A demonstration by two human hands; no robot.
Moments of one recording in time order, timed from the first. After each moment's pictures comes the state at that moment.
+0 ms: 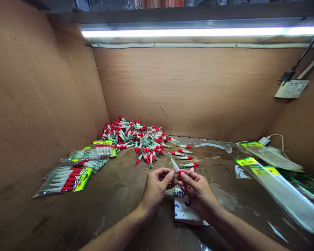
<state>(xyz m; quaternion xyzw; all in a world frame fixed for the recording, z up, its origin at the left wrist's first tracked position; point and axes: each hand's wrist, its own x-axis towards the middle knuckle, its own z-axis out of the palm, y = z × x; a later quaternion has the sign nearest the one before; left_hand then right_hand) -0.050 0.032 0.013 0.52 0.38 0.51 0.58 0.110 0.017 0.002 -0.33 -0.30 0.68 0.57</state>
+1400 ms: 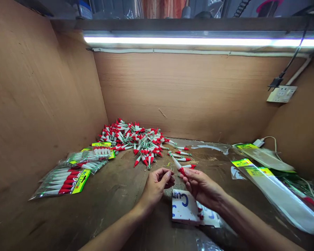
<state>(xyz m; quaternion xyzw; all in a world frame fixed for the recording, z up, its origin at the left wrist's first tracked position) -0.054 0.042 0.007 0.56 0.37 0.48 0.56 0.140 0.026 0.032 -0.31 -0.29 0.76 0.48</state>
